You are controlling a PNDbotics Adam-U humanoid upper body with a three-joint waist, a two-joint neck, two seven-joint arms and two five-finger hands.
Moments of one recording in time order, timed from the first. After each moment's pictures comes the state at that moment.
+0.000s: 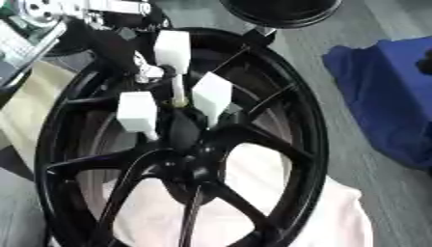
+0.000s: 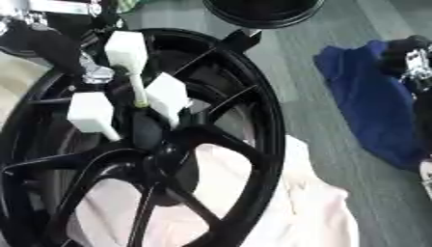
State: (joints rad) left arm -1.15 0.69 -0.55 -1.53 -0.15 0.28 -0.76; right arm -0.17 -0.56 -0.06 -1.98 -0.31 0.03 -0.29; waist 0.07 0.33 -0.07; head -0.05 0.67
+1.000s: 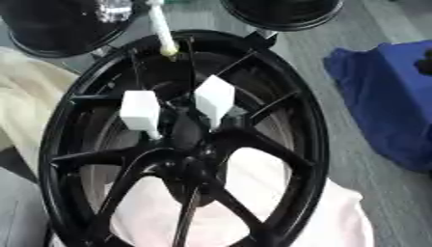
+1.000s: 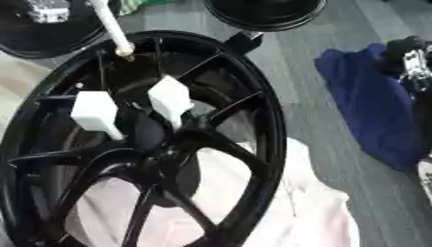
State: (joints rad) left arm -1.14 0.81 -0.33 -1.58 0.02 0.33 -0.61; right arm -0.16 -0.56 -0.07 -1.98 -0.31 0.02 -0.29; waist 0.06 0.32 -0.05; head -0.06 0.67
